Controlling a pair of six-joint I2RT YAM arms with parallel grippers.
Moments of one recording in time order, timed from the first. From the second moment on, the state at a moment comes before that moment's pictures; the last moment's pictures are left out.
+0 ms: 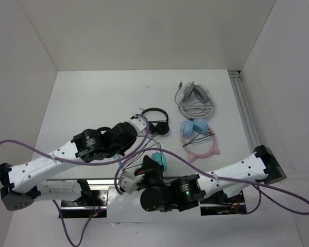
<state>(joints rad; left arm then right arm) -1.05 1.11 1.21 -1.01 -0.47 -0.16 1.81 1.33 1.08 -0.27 1.14 -0.48</state>
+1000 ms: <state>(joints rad) -1.06 1.27 1.42 -1.19 -0.48 -0.19 1.47 1.13 1.01 -0.23 0.79 -0.52</state>
